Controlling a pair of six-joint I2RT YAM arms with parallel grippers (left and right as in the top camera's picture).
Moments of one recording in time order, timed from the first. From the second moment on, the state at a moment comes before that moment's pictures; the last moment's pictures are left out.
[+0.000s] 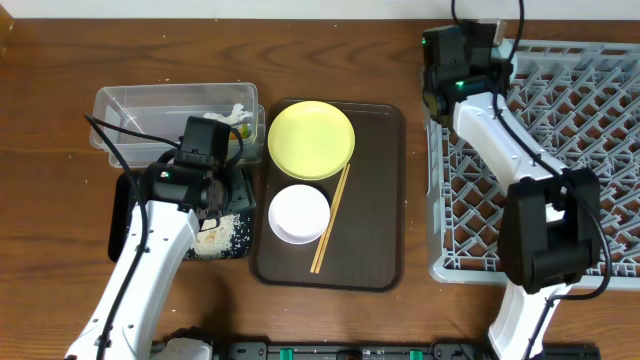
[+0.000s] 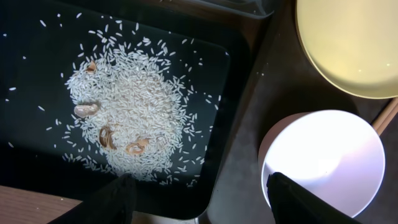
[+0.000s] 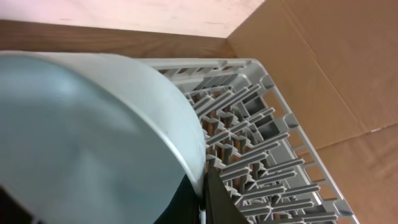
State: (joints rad) left arm -0.17 1.31 1.05 -1.02 -0.06 -0.46; right arm 0.25 2.03 1.55 -0.39 1.06 0.11
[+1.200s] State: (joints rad) left arm -0.12 1.31 1.05 -1.03 -0.07 -0.48; right arm 0.32 1.72 1.55 -0.74 0.37 0.18
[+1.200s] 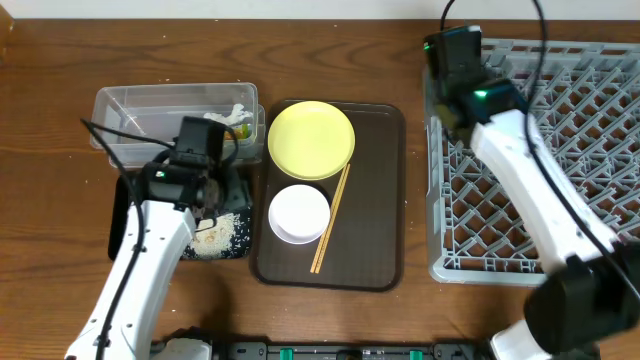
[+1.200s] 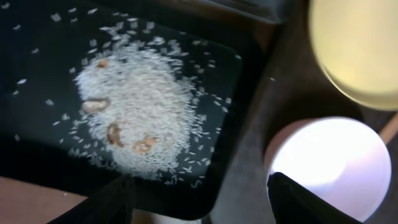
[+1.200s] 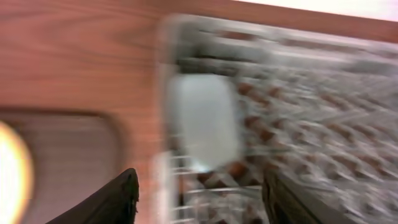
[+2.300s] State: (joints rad) left arm 0.24 1.31 1.05 -1.07 -0.05 -0.55; right arm 0.70 2.08 1.55 -0.90 -0.25 0.16
